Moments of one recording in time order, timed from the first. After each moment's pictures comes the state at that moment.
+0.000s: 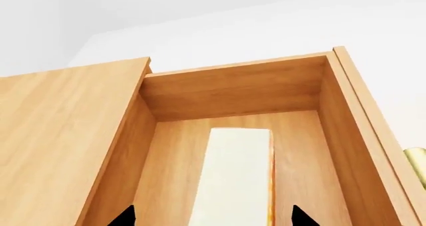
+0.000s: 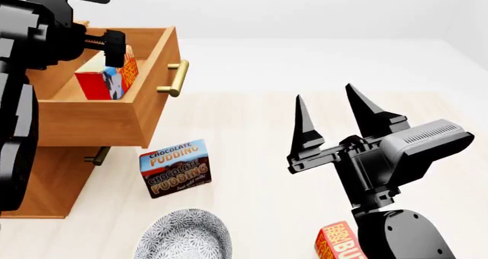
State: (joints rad) left arm -1.76 -0.27 0.44 -1.31 -0.07 -0.85 0.26; right arm 0.32 0.37 -0.22 -0.38 0.48 0.08 0.03
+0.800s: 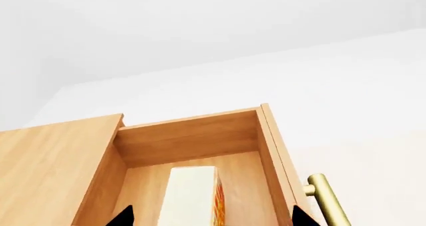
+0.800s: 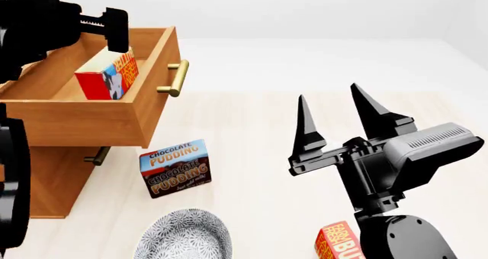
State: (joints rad) left arm -1.51 -0.39 0.28 -0.43 -0.15 -1.27 0.28; right arm 0.30 0.39 -0.22 -0.43 0.46 0.09 0.08
